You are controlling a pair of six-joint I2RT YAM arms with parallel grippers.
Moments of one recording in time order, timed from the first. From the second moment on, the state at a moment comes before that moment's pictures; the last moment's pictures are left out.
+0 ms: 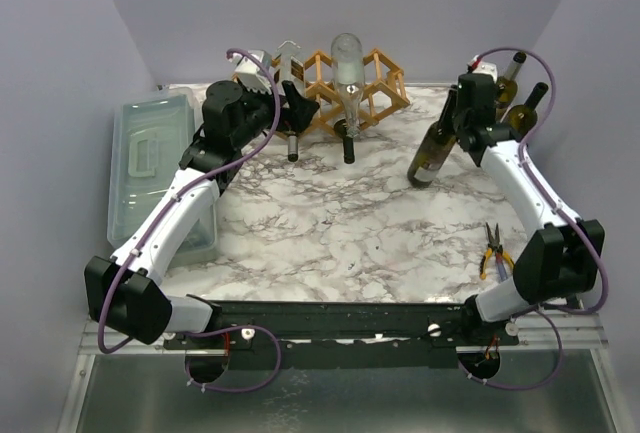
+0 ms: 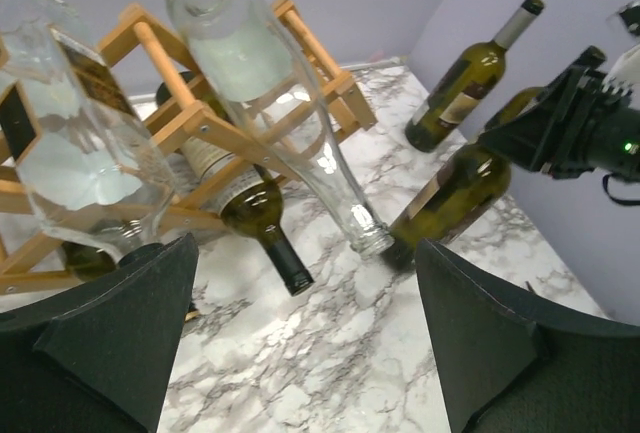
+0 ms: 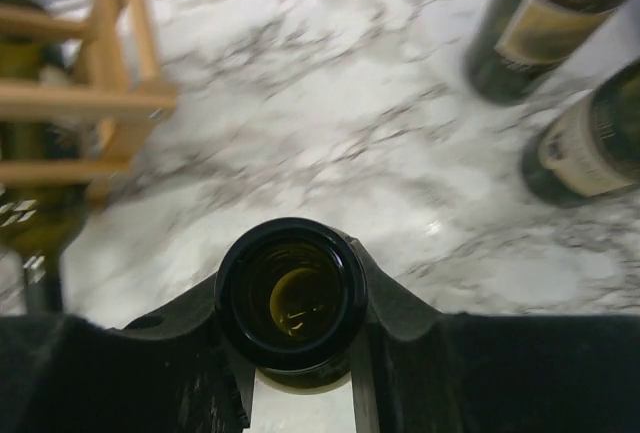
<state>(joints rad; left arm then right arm) -0.38 1.33 1.25 0.00 0.25 -0.34 0.16 1.55 1.36 -0.34 0.33 0.27</state>
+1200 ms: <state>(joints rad) -1.12 1.40 1.06 0.18 -0.37 0.16 0.22 1.00 1.08 -0.41 -0.30 0.74</state>
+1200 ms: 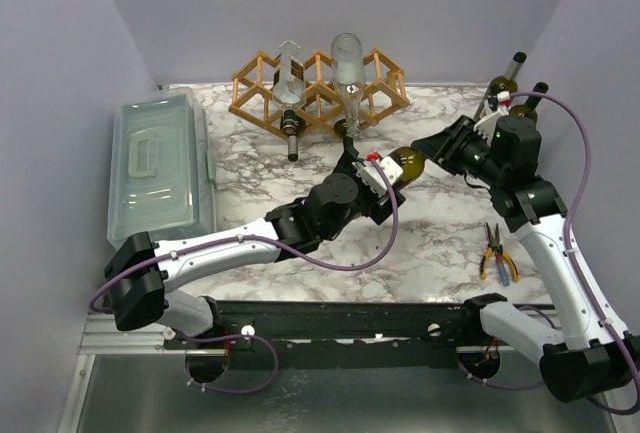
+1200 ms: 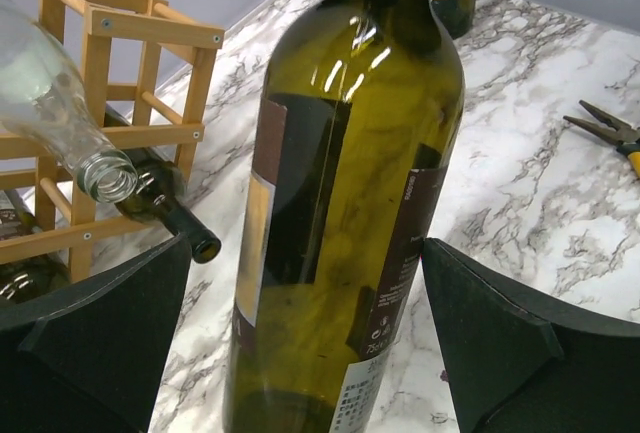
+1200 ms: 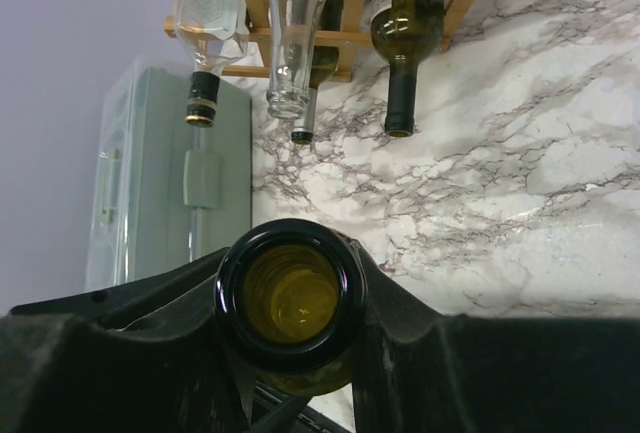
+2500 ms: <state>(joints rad) -0.97 1.38 0.84 0.30 -0.38 0.71 0.22 1.01 1.18 -0.65 -0.42 0.38</state>
